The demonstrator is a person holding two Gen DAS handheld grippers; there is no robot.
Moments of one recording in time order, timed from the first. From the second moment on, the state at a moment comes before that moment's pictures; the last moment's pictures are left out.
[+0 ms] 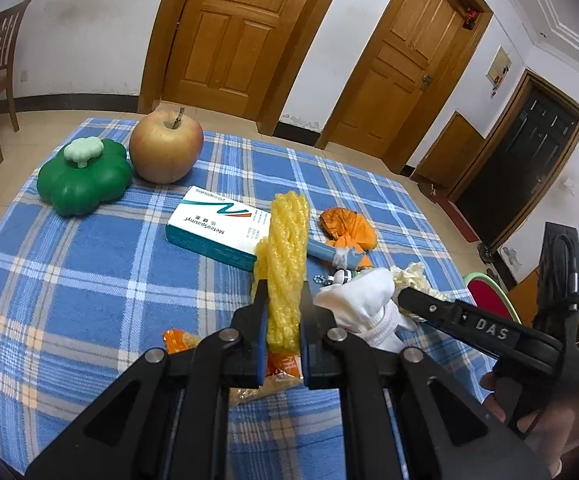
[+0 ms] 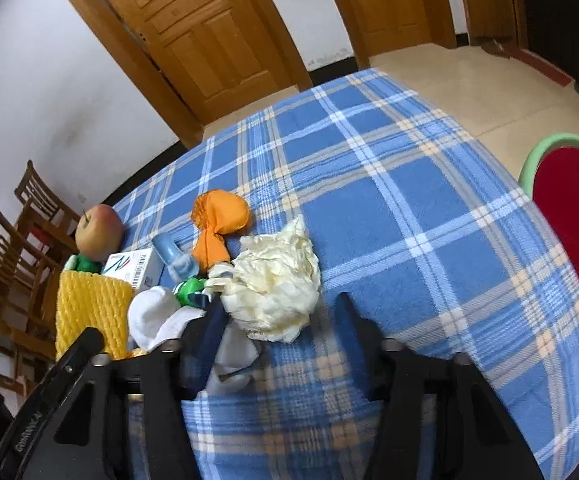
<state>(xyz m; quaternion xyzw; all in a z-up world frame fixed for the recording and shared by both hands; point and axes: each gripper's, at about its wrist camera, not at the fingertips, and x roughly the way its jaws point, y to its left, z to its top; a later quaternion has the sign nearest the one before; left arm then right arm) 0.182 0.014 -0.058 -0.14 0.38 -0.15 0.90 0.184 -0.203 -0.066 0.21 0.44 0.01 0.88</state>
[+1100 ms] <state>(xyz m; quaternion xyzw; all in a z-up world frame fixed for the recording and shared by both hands) 0.113 -0.070 0.017 -0.09 0.36 -0.23 0.90 0.039 -0.270 0.006 0.23 0.32 -0.01 0.92</state>
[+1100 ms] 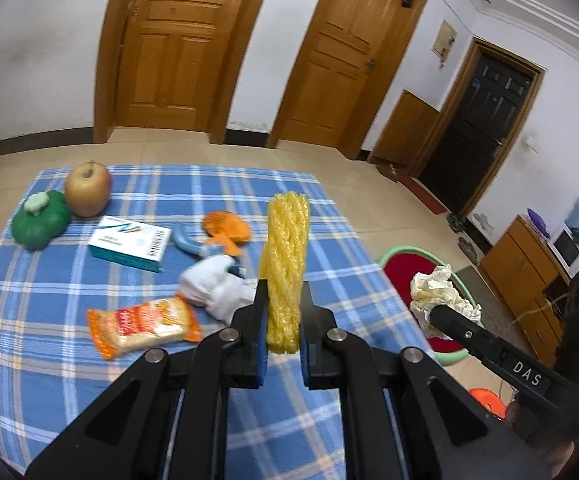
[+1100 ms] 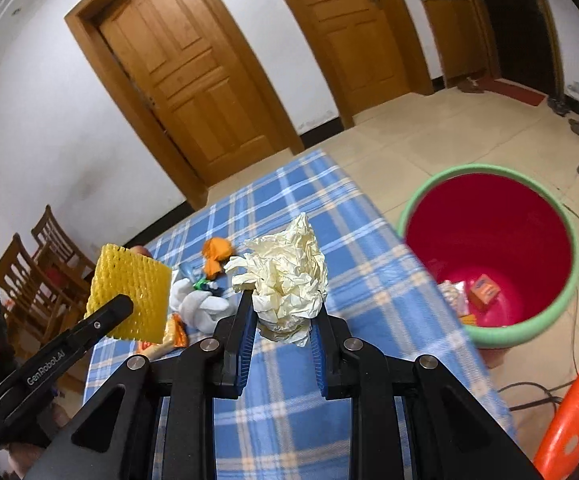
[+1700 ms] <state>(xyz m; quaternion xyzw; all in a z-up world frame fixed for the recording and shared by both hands) 0.098 -0.145 0.024 -0.03 0.37 -0.29 0.88 -0.011 -0.335 0.004 0.27 0.30 -0.10 0.91</state>
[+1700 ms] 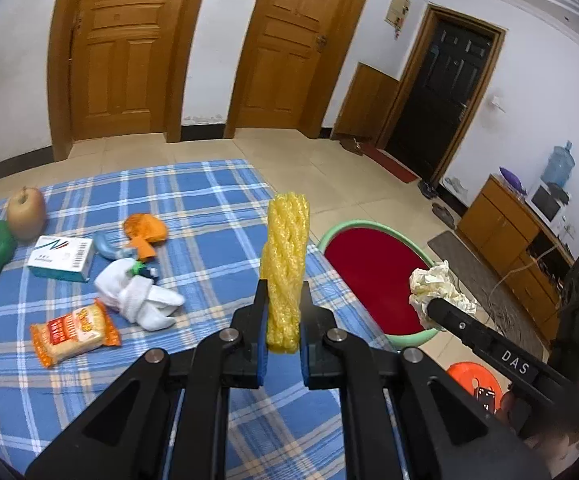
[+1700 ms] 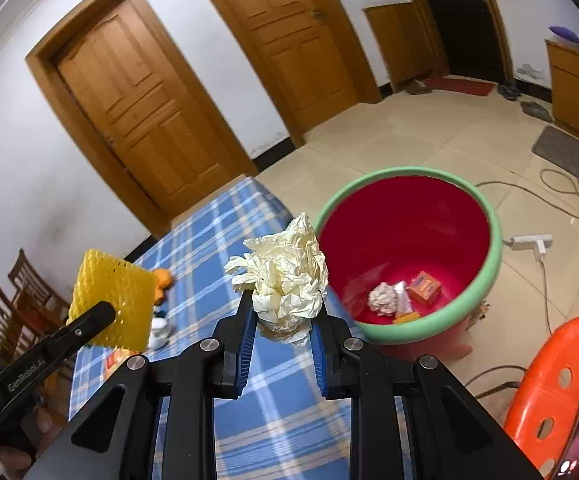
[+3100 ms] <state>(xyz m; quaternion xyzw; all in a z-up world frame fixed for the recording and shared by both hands) 0.134 -0.302 -0.029 0.03 0.42 -0.38 0.82 -0.008 -0.439 -0.056 0.33 0.31 -0.16 0.88</state>
